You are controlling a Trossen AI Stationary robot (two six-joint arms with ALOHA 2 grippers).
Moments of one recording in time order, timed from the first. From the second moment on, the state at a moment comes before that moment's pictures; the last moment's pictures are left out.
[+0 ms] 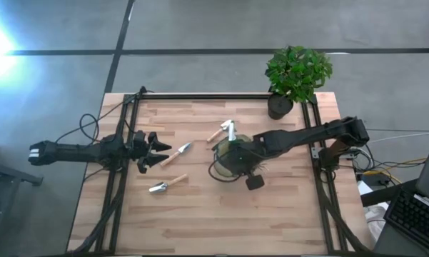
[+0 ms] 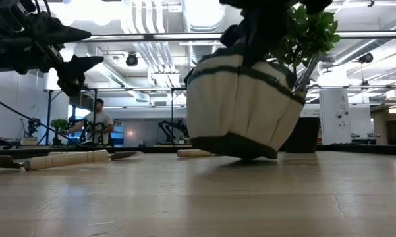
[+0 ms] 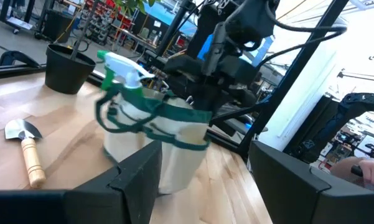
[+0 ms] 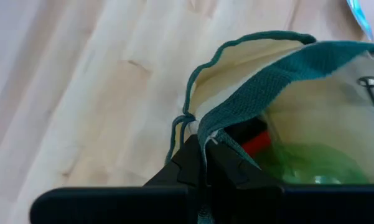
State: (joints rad) left arm 0.04 0.33 0.01 0.35 0.06 -0.50; right arm 0.12 1.67 1.38 -0.81 -0.11 -0.21
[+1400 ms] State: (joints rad) left arm 0.04 0.33 0.01 0.35 0.06 -0.50; right arm 0.18 1.67 1.28 -0.82 -0.10 -0.13
